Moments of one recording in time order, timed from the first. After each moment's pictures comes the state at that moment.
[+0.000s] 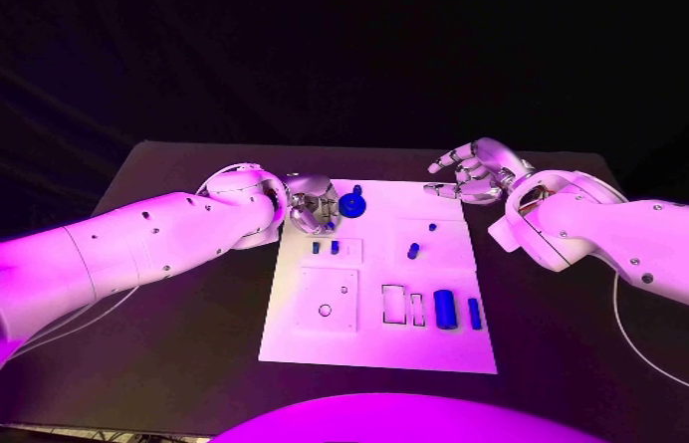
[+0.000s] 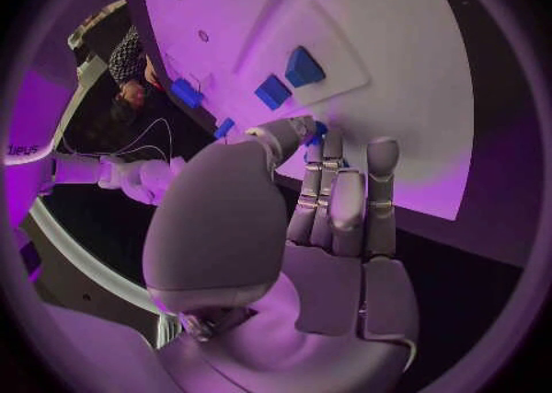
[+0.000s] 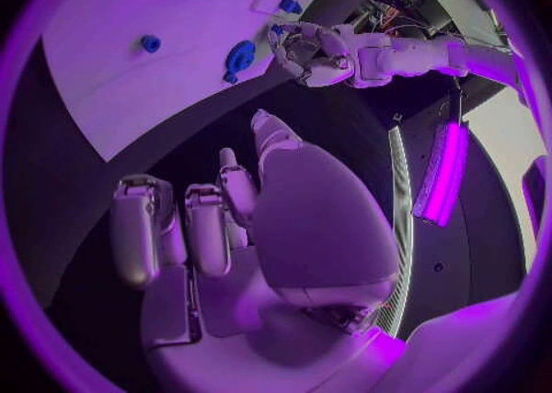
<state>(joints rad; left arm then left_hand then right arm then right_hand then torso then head) 1.15 -0.63 -0.02 1.27 -1.40 0.00 -0.04 1.43 -0.24 0.60 0.08 0.25 0.96 0.13 0.48 0.27 1.05 0.07 0.50 0.15 1.34 0.01 1.45 0.99 0.17 0.99 0.11 1.22 0.82 1.27 -0.91 -0.15 1.61 -0.93 -0.53 -0.14 1.43 -0.17 0.12 0.29 0.27 0.87 0.17 0.16 0.36 1.35 0.08 1.26 1.28 1.46 0.00 1.52 1.31 0.02 1.46 0.11 1.42 1.31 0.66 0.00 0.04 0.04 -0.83</state>
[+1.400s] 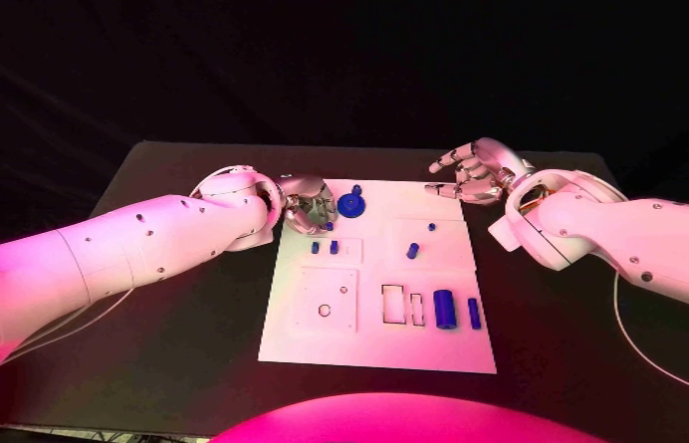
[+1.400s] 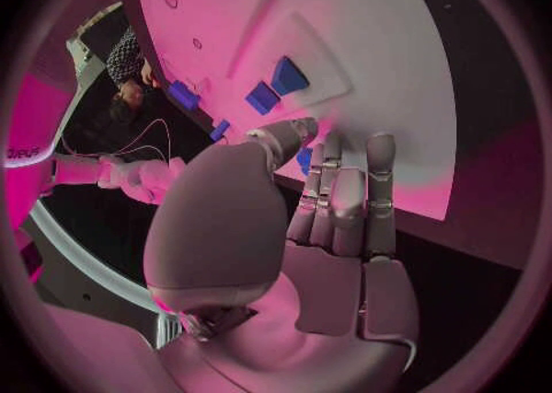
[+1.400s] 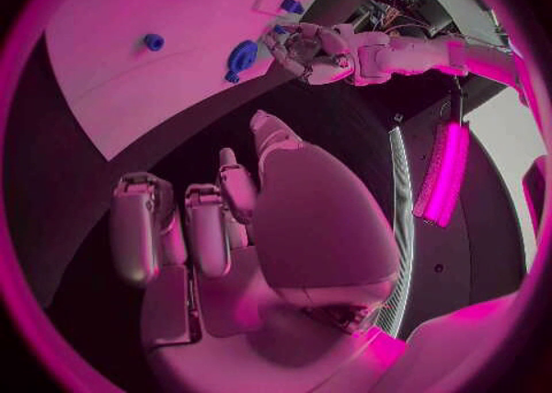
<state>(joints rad) 1.14 -0.65 -0.02 1.26 -1.40 -0.02 -0.02 1.40 -0.27 0.61 0.07 0.25 0.85 0.15 0.33 0.25 1.01 0.10 0.39 0.14 1.30 0.04 1.43 0.90 0.17 0.93 0.14 1.18 0.75 1.27 -0.91 -0.15 1.60 -0.93 -0.52 -0.14 1.43 -0.17 0.14 0.29 0.29 0.87 0.16 0.16 0.35 1.26 0.08 1.13 1.16 1.46 0.00 1.49 1.31 0.05 1.45 0.11 1.35 1.31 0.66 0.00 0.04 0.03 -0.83</state>
